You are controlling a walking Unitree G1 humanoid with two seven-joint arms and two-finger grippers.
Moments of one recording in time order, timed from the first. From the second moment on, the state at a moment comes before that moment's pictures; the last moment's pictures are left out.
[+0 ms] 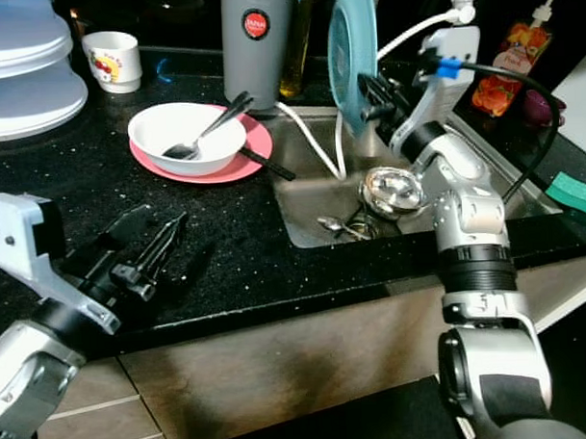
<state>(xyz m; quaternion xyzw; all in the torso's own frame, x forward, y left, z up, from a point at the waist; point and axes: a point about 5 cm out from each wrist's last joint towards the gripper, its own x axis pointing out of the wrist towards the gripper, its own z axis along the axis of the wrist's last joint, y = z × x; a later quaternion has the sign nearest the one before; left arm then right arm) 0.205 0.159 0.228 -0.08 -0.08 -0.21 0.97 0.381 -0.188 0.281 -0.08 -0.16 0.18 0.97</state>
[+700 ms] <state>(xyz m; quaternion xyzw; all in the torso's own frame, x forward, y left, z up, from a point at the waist) 0.206 0.158 0.227 -0.08 -0.08 -0.21 0.97 0.389 -0.171 0.216 -0.16 -0.01 0.16 0.97</state>
